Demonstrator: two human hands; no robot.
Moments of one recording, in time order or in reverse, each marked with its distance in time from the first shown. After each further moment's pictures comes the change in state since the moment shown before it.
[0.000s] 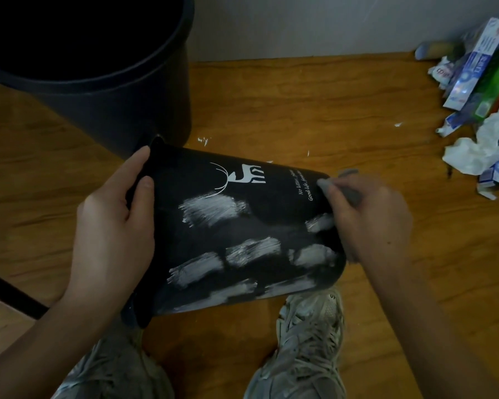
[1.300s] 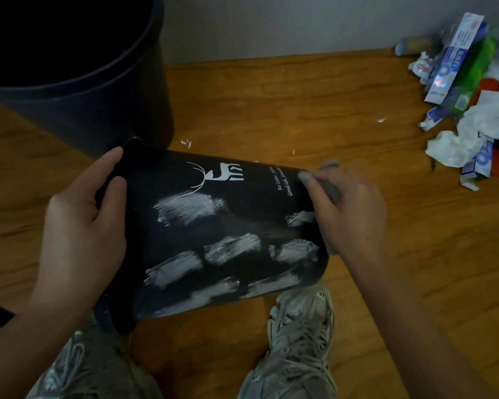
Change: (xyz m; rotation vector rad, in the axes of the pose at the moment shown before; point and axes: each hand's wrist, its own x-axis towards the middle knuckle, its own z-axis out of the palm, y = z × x) left_hand 0.015 -0.026 0.007 -0.008 0.022 0.051; right_hand 0.005 0.013 0.010 0.052 0.109 -0.102
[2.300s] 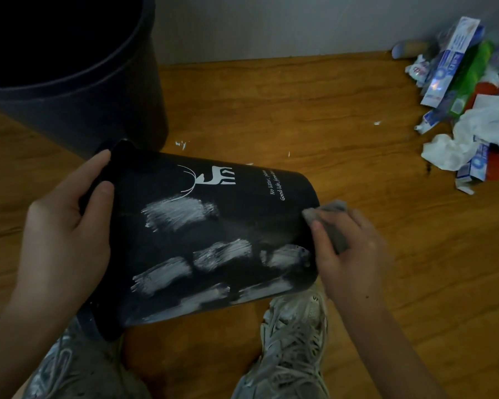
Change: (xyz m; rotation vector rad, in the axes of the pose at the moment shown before) left_hand 0.005 -0.021 0.000 -0.128 0.009 -0.006; right_hand -0.052 0.007 -0.008 0.086 0.083 -0.003
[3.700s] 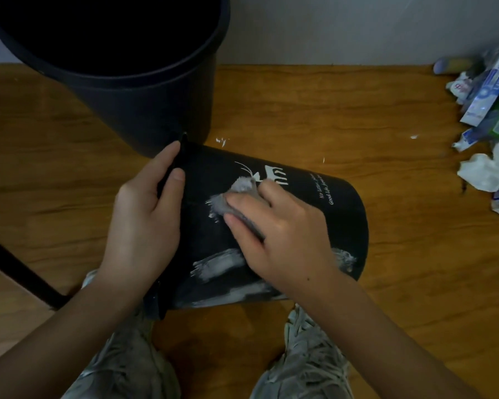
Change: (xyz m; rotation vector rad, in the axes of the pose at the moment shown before) left_hand -0.013 0.047 -0.006 -0.017 -0.058 -0.120; right_hand 0.023 -0.113 0.048 0.101 -0.223 -0.527
